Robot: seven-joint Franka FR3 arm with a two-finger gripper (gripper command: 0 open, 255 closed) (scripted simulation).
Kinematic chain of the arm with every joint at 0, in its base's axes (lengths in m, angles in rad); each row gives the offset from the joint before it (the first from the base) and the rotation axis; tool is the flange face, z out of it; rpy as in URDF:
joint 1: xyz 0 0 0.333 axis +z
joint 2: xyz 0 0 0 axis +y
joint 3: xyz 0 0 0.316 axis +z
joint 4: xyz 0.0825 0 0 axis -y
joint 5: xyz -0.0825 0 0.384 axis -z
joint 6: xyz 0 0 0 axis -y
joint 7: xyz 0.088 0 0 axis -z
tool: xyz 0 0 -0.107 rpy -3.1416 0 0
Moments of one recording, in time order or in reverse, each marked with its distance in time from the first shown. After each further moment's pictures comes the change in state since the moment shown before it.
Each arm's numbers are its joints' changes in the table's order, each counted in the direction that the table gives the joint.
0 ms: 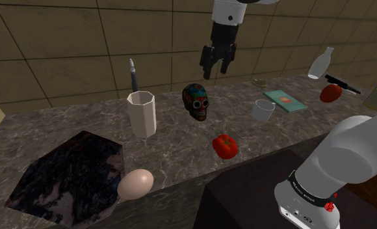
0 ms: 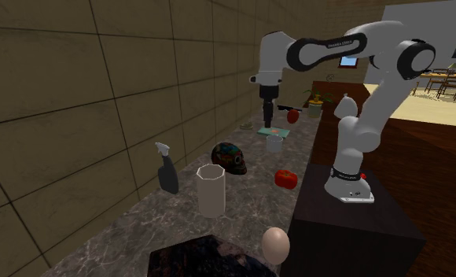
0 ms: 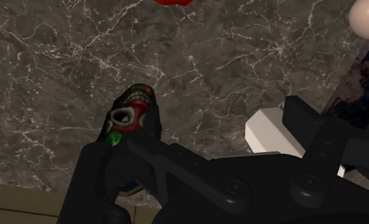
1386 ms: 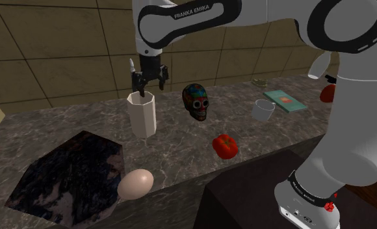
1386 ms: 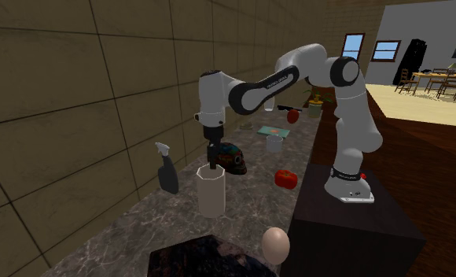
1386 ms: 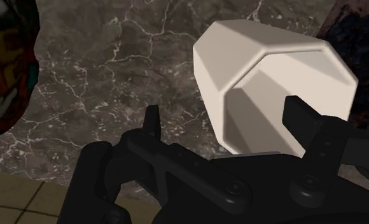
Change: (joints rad) arm 0.122 0.804 0.133 0.607 0.263 0.163 0.300
